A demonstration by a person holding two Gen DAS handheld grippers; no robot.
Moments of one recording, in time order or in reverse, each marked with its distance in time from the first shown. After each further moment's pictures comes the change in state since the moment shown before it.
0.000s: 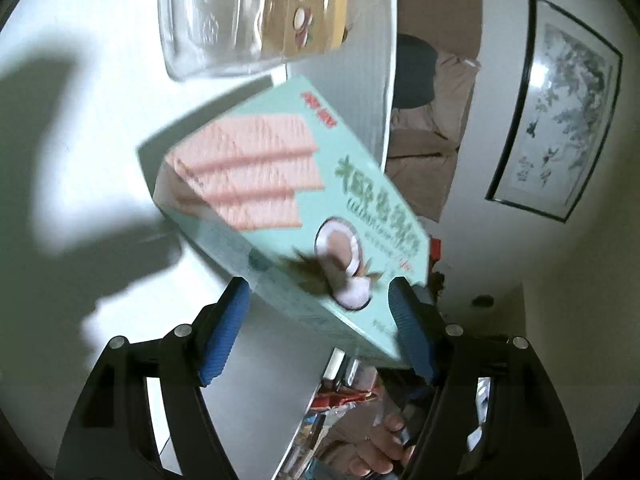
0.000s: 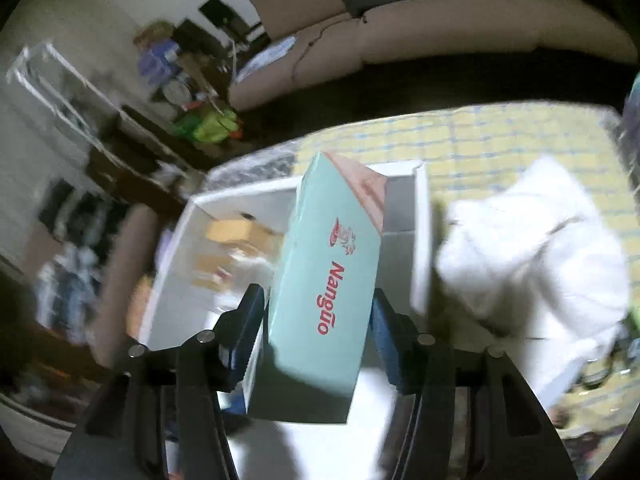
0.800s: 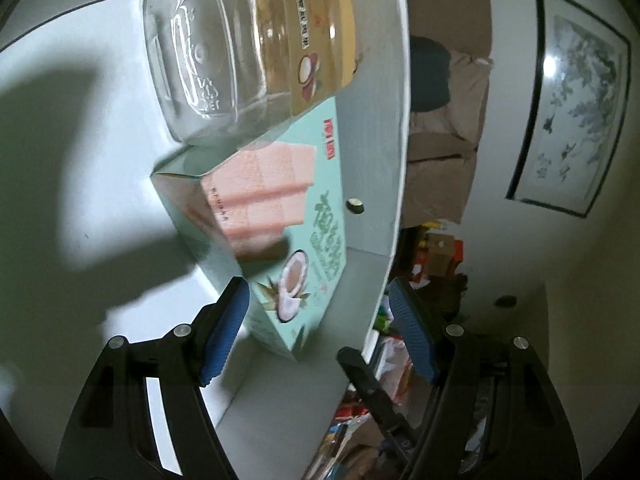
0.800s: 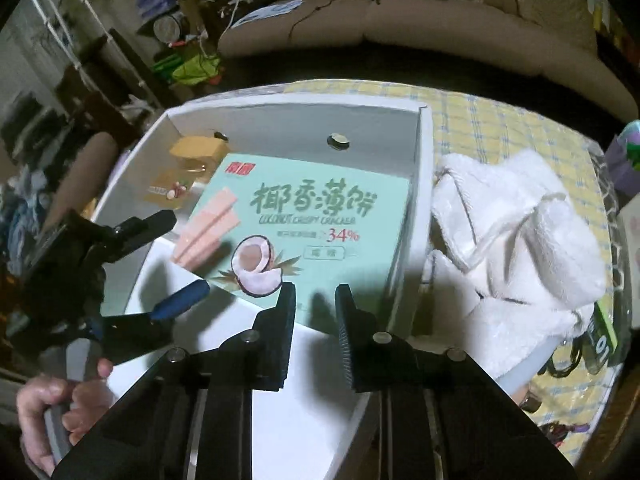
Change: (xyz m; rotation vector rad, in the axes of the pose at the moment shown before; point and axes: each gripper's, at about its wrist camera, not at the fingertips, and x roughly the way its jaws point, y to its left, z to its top) left arm -0.011 -0.008 0.035 0.030 0.007 0.094; right arm 0.020 0.027 -0.054 -0.182 0.094 -0.184
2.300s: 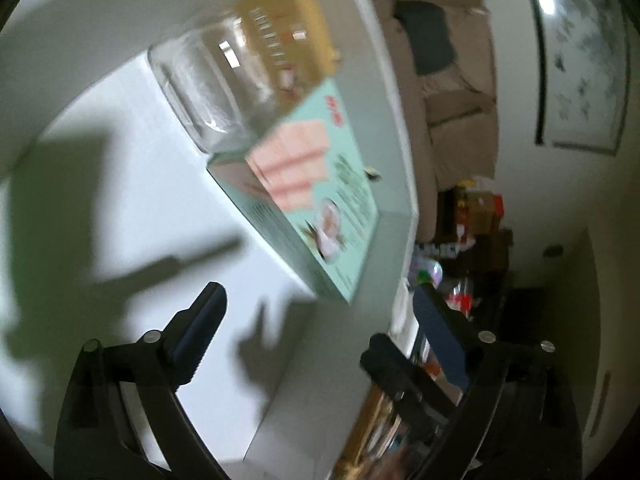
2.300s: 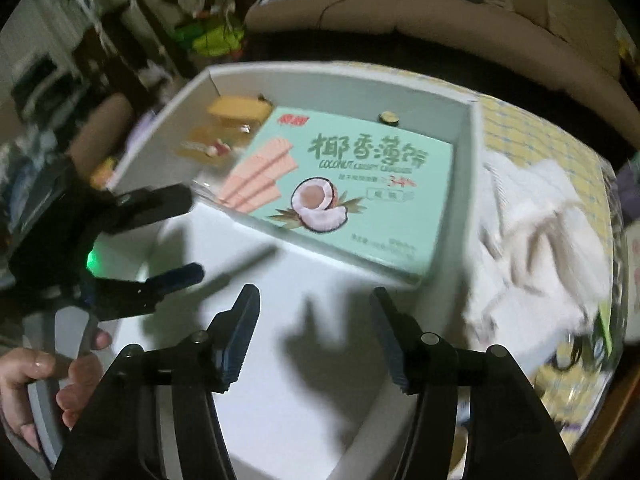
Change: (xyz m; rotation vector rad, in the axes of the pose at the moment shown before) left arm -0.096 -0.017 -0.027 0.207 0.058 0.172; right arm -0.025 0.014 -0.007 -0.064 0.055 0.012
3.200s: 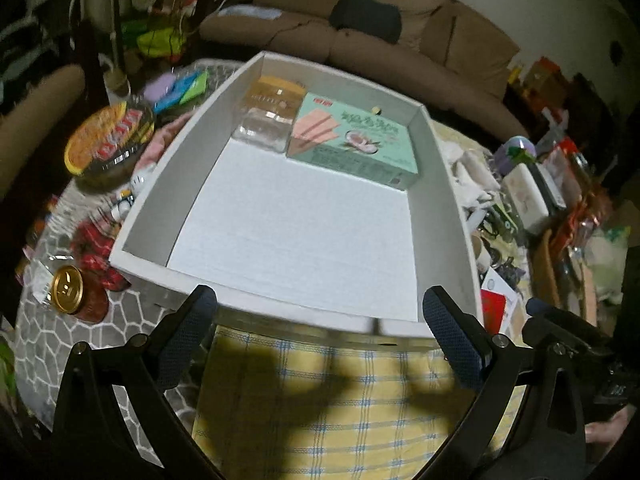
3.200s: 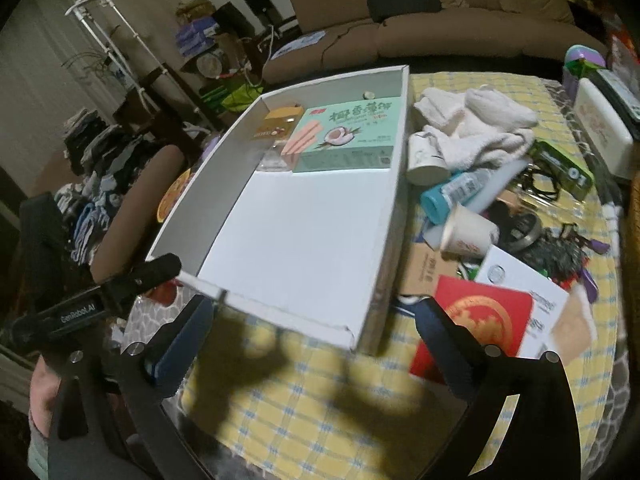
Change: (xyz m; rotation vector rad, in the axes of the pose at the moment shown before) left arm -0.108 -0.077 -0.210 0.670 -0.254 0.600; right arm -0.123 0.036 -0.192 0.151 -0.208 0.143
